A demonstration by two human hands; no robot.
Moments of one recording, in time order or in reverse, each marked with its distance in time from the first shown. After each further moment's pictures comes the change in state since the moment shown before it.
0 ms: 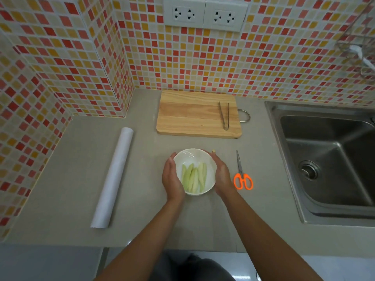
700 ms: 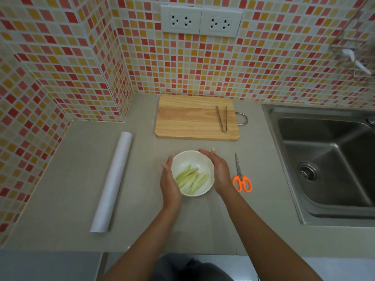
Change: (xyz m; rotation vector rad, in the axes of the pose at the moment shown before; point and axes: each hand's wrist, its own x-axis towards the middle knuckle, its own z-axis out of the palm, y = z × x) left_hand -0.003 0.008 -0.008 0.074 -0.011 -0.015; right_hand -0.002 -0.018 0.010 -0.115 0.140 -0.084
